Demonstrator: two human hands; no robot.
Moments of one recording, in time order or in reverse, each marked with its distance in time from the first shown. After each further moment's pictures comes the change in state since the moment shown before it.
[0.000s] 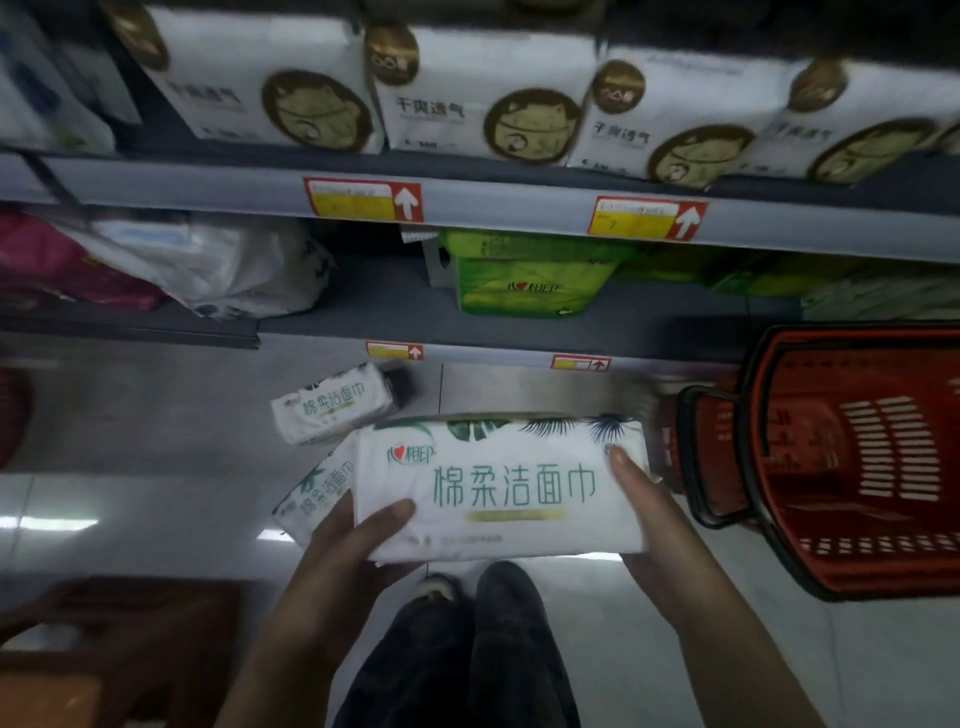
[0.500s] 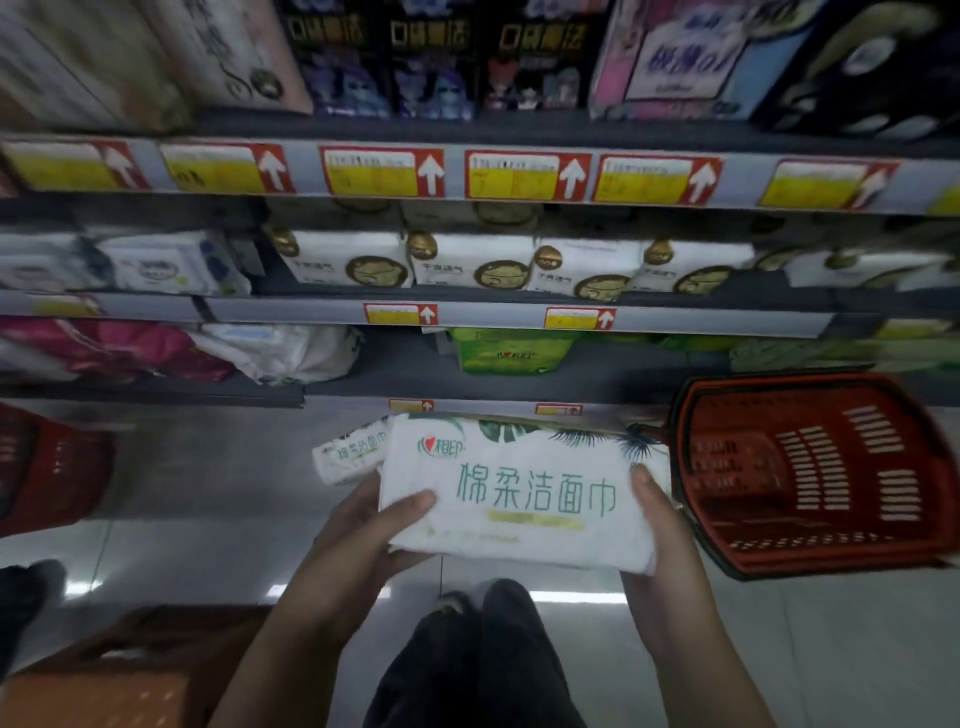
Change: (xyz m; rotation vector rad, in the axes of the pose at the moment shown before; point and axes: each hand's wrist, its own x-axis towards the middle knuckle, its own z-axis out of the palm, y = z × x) left_hand -0.132 0.114 0.065 0.254 -0.121 0.093; right_hand -0.142 -0.094 0.066 0.239 0.156 -0.158
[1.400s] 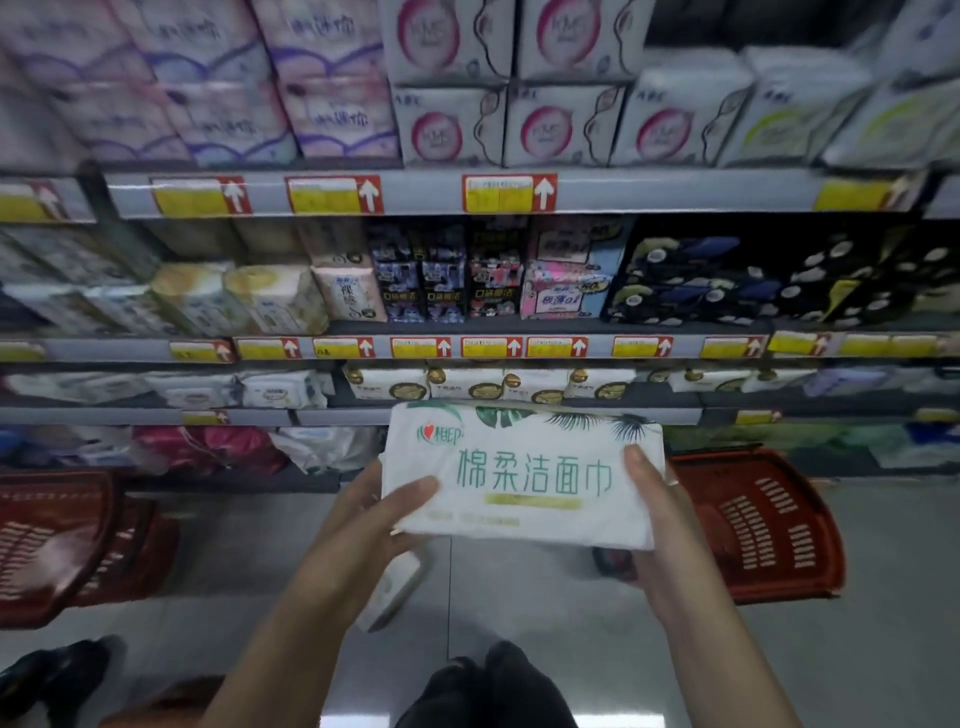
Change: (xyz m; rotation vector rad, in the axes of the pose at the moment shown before) left_hand -0.199 0.146 0.070 -0.037 -0.043 0.240; right_hand -0.191 -0.163 0.059 -0.097 -0.087 -0.296
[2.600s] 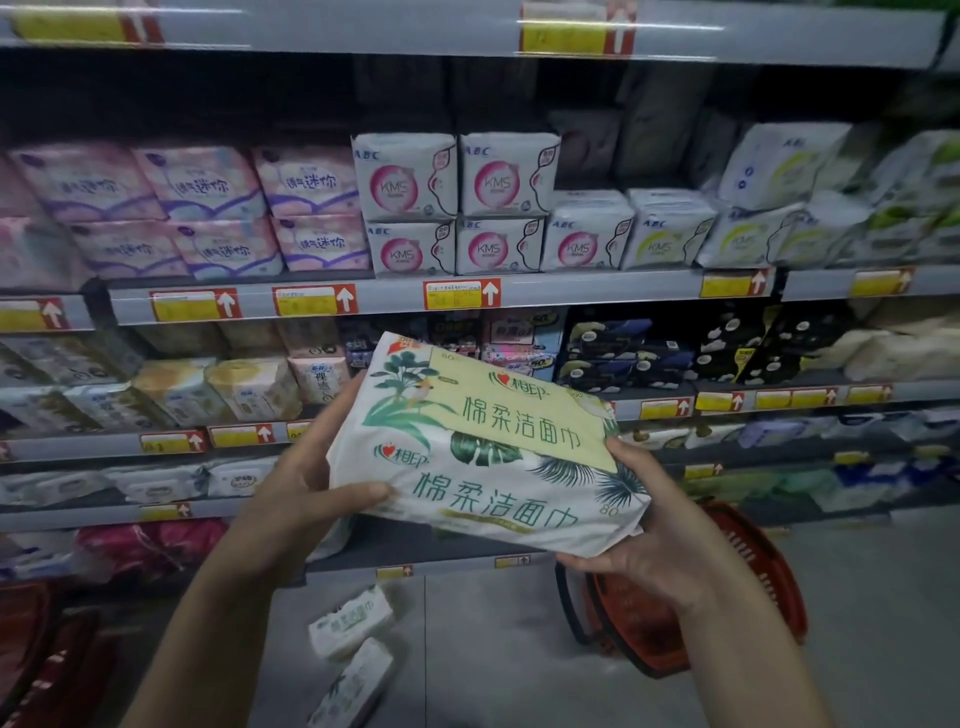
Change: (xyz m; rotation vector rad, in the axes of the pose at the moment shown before) left_hand -0.013 0.103 0.016 0.085 -0.413 0.403; right_hand -0.027 -0.098 0.016 0.090 -0.234 0.270
